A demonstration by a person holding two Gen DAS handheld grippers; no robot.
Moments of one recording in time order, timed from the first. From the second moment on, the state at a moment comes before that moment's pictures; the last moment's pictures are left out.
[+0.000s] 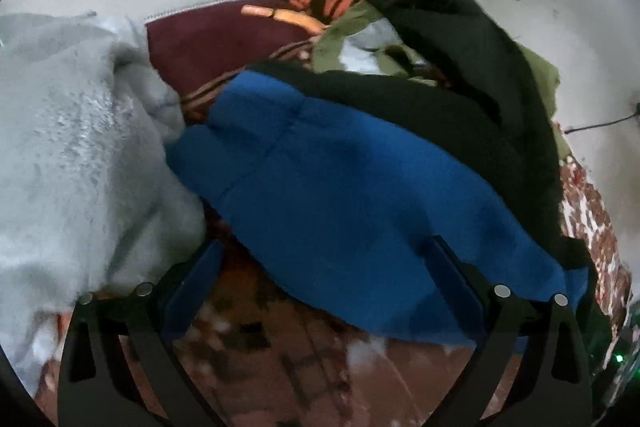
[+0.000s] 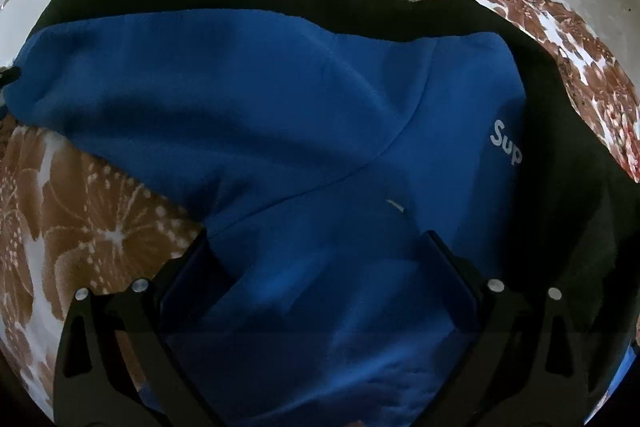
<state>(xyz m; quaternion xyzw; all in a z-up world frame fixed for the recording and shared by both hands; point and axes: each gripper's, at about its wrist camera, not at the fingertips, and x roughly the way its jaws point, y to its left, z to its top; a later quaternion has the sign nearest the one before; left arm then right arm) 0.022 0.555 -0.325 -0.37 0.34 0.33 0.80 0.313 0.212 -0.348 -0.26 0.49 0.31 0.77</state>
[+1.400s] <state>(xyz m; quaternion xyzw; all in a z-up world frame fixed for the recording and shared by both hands) 0.302 0.232 -0.064 -0.28 0.30 -0.06 0.91 0.254 0.176 -0.316 -0.31 0.42 0.33 0.79</state>
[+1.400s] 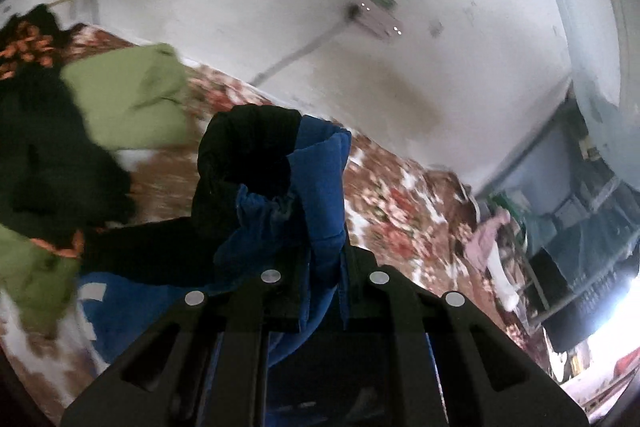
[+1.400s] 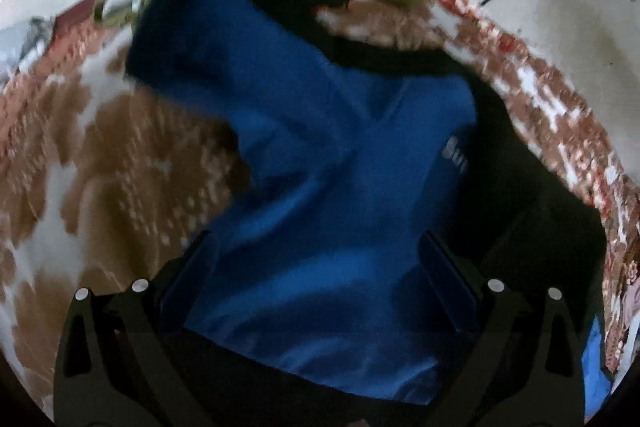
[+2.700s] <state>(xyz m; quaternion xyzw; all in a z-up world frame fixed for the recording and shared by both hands) 0.379 -0.178 -0.285 0.15 0.52 -0.14 0.83 0.221 0.128 -0.307 -0.26 0.43 0.36 0.78</state>
